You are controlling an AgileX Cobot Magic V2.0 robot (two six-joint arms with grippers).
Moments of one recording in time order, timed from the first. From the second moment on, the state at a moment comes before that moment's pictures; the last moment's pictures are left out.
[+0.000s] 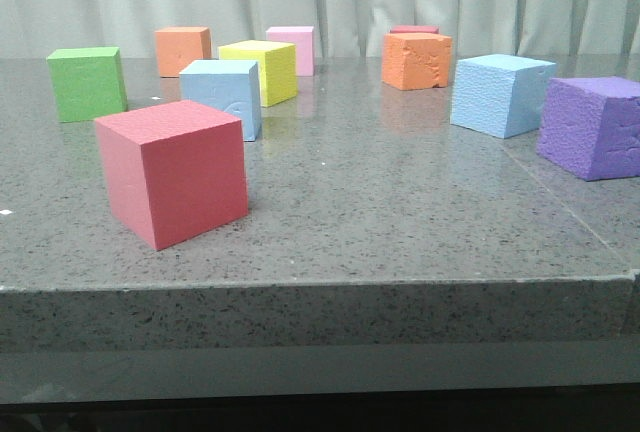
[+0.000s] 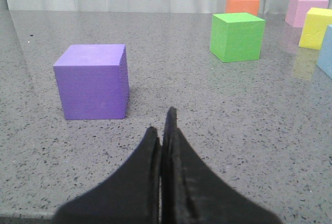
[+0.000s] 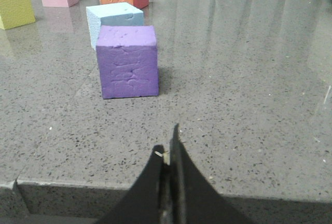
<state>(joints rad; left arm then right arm) 0.04 -0.01 0.01 0.03 0.20 -0.03 0.04 -0.01 0.03 0.15 0.20 -0.09</state>
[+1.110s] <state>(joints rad) 0.04 -0.01 0.01 0.03 0.20 -0.03 0.04 -0.01 0.03 0.15 0.20 -0.09</state>
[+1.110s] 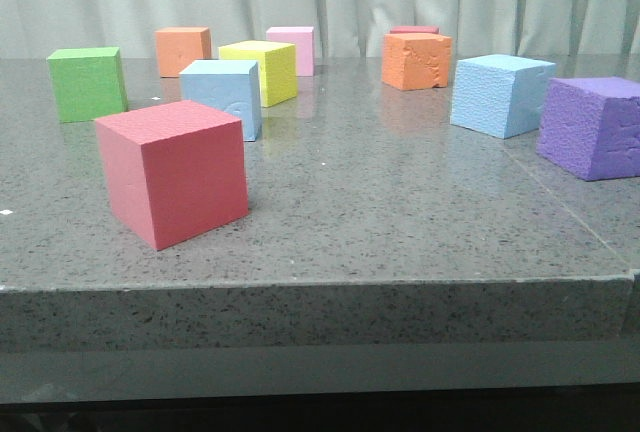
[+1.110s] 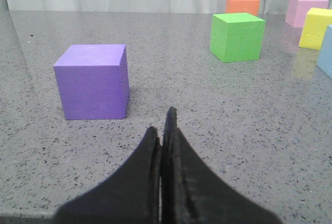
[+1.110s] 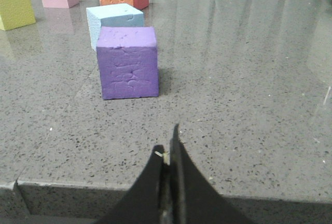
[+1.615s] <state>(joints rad) 0.04 -0.01 0.01 0.04 0.19 -0.03 0.04 -0.01 0.03 0.15 0.20 -0.09</state>
